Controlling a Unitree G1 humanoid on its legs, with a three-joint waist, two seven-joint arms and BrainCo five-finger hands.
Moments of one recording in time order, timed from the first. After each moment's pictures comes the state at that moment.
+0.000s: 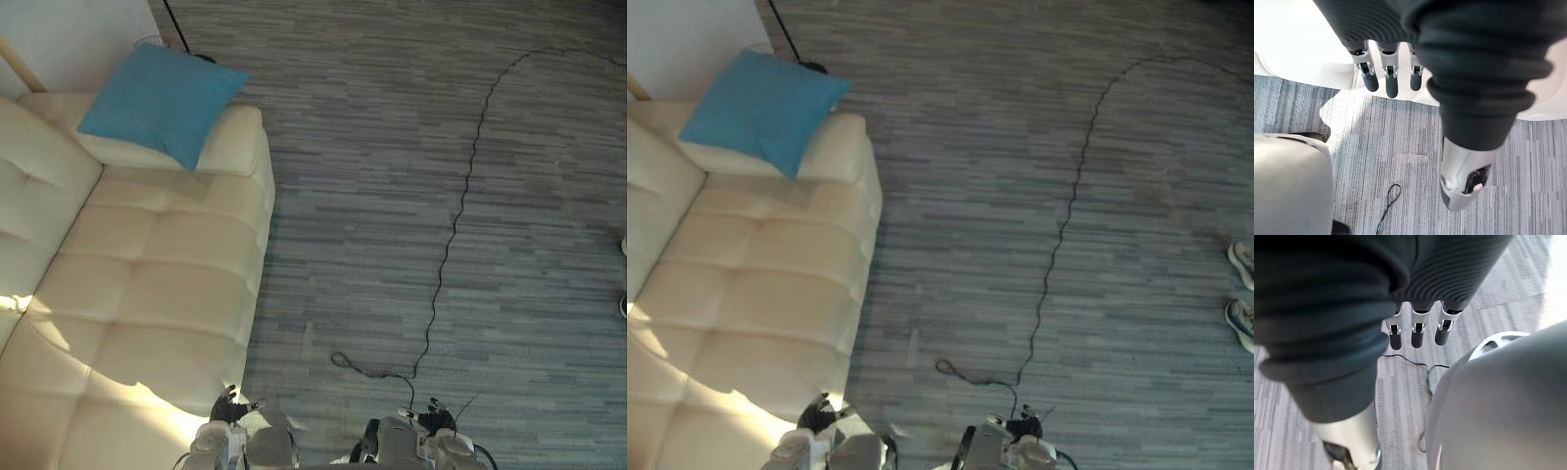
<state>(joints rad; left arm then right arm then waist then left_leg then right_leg) 0.03 0.11 0.01 0.99 -0.06 -0.10 0.08 -0.05 -0.08 -0.18 1.04 0.04 -0.07 -0.14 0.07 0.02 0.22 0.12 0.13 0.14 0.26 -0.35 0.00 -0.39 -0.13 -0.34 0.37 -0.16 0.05</state>
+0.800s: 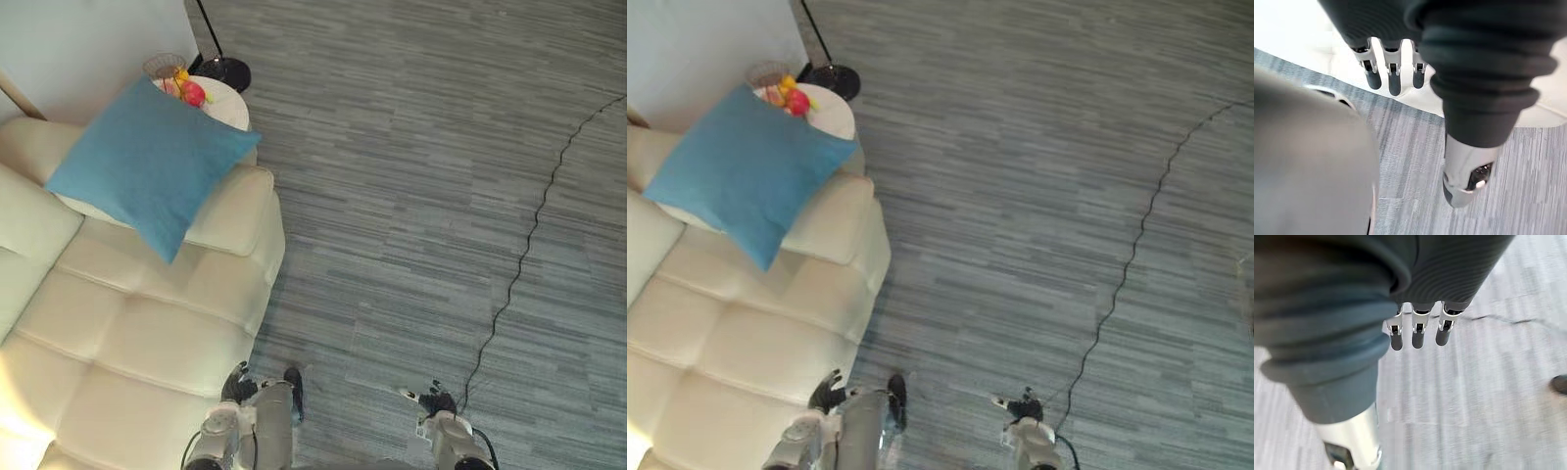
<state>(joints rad) -0.02 0.09 0.02 0.97 -0.06 -0.11 0.06 -0.08 -0.07 -0.22 1.04 0.07 -0.07 -0.15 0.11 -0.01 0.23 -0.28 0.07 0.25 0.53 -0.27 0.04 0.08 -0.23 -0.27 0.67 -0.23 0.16</state>
